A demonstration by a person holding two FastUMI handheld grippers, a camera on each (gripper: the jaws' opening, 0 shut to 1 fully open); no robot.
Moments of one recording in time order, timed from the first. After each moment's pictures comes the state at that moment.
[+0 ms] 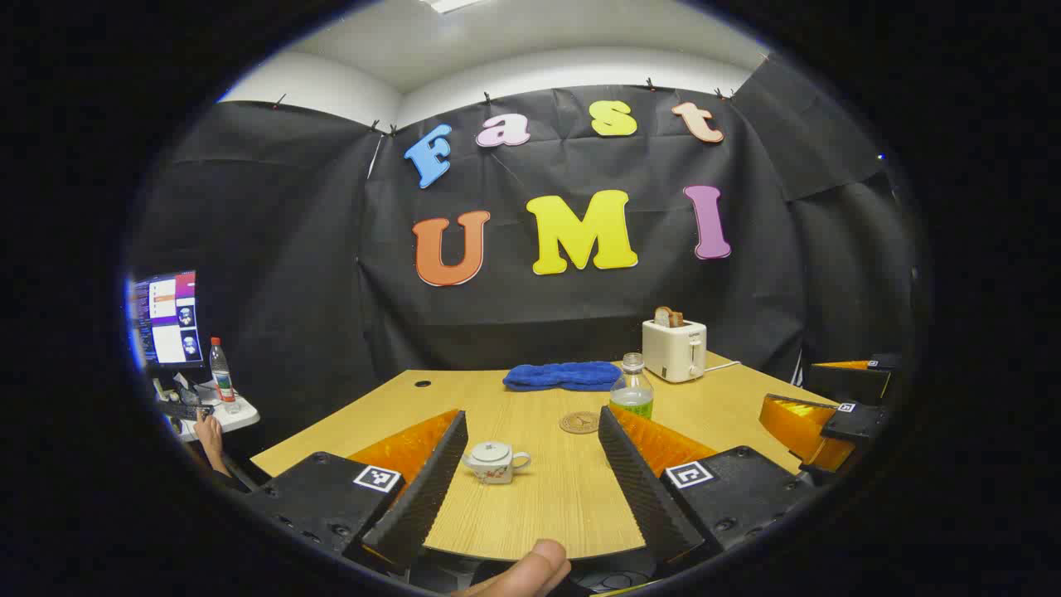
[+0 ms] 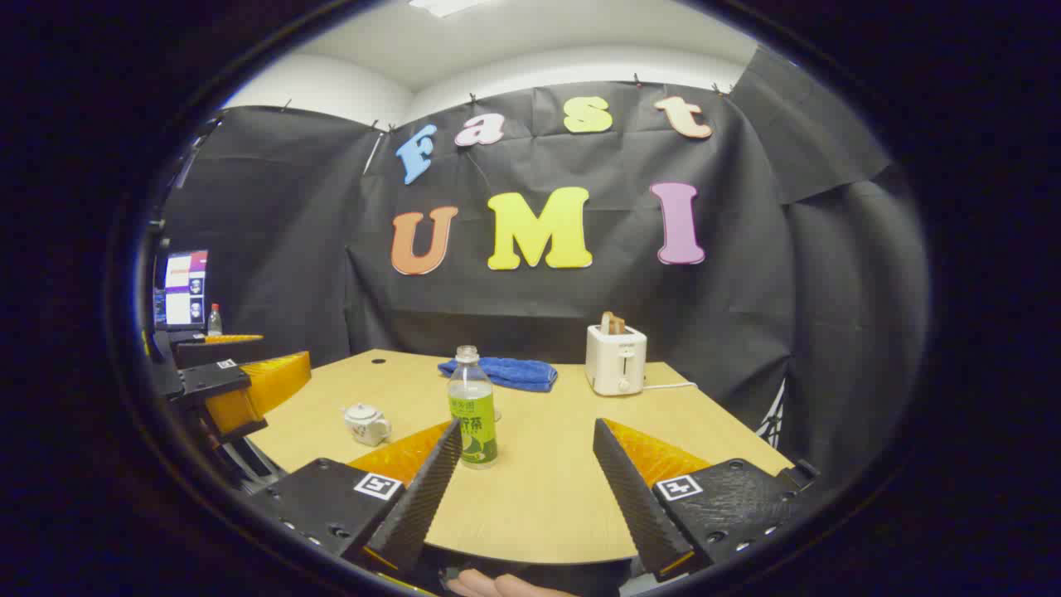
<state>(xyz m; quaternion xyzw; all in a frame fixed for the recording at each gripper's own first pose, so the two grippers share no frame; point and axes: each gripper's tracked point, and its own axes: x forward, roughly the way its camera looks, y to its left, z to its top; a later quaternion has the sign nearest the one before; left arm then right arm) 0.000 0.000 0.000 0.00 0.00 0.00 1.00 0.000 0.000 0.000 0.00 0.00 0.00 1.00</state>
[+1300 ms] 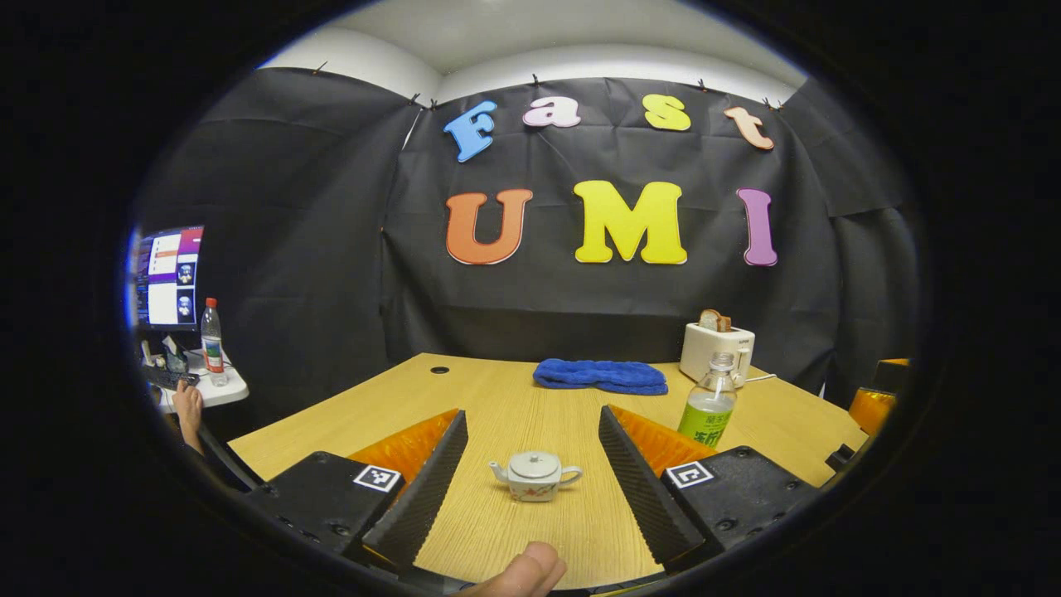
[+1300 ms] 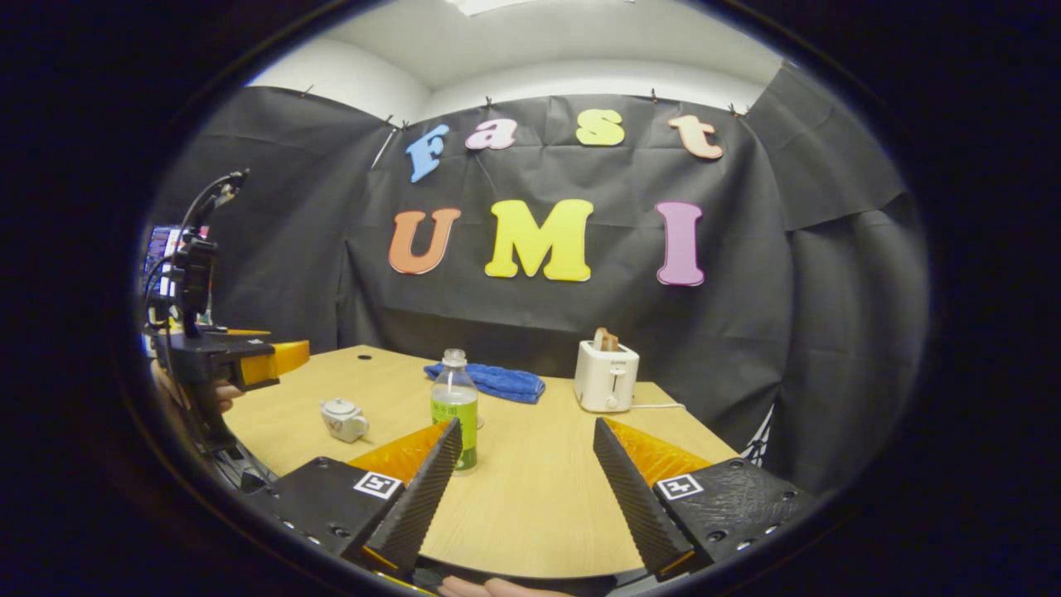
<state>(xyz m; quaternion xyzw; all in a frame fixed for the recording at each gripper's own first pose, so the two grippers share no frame) 0.084 0.063 -0.044 -0.06 0.02 0.02 1.00 0.016 -0.005 0.002 -0.05 -0.04 -0.01 1.00</state>
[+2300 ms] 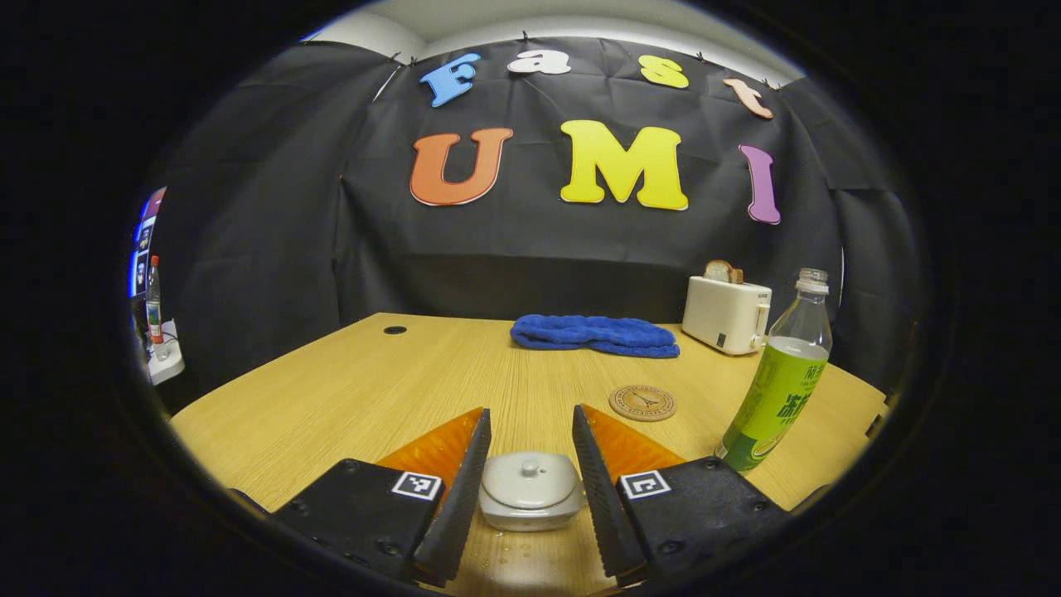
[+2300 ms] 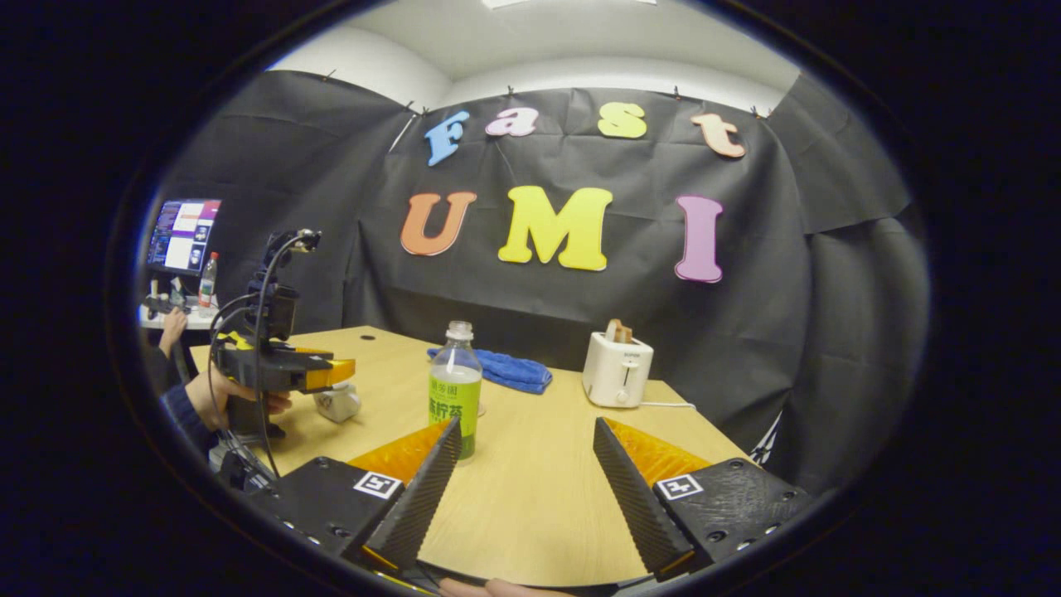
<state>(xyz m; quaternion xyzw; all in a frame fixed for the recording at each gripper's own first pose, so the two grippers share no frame) 0.179 0.047 -0.127 -0.05 0.08 -0.04 0.99 0.042 -0.002 -0.024 -0.08 -0.03 0.01 1.00</state>
